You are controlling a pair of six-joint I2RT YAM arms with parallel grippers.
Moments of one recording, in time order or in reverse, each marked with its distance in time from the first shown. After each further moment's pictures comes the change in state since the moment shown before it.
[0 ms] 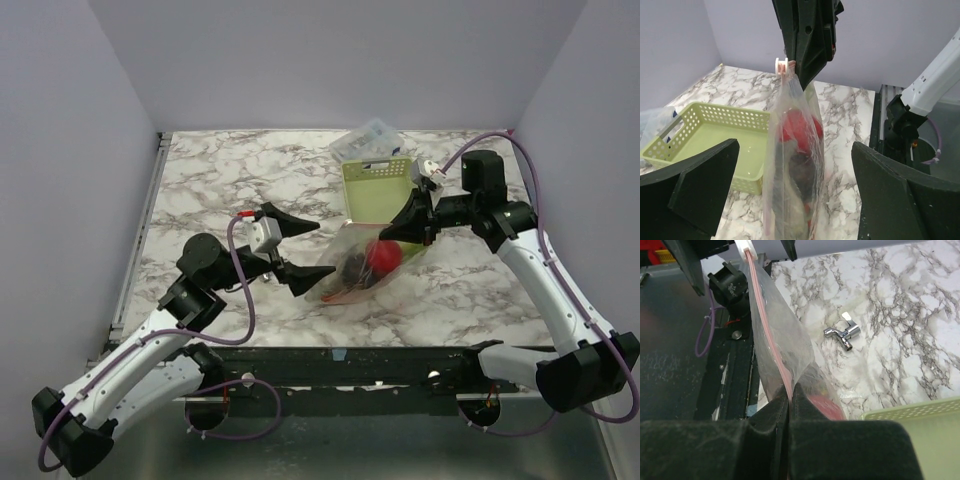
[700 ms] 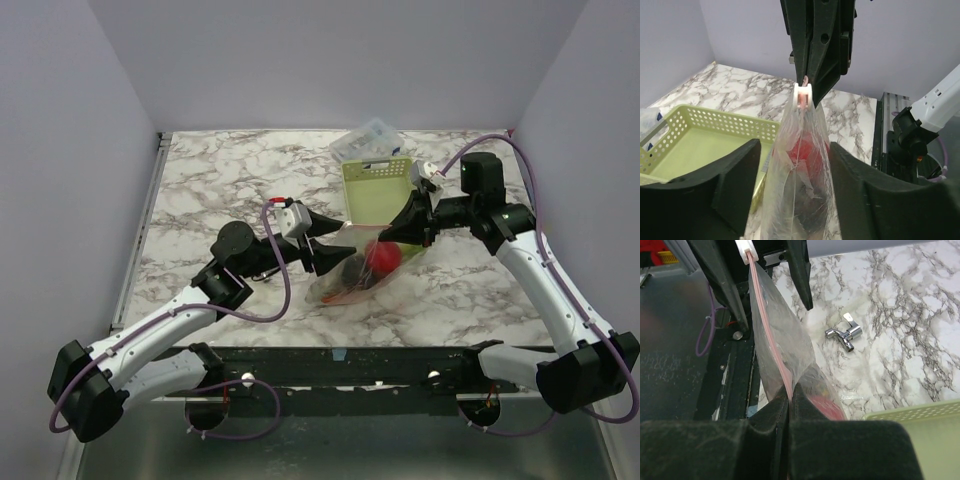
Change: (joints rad) left arm -0.090 0.253 0.023 0.218 -0.087 -0.024; right arm -0.005 -0.007 -0.035 0.039 -0.018 0.019
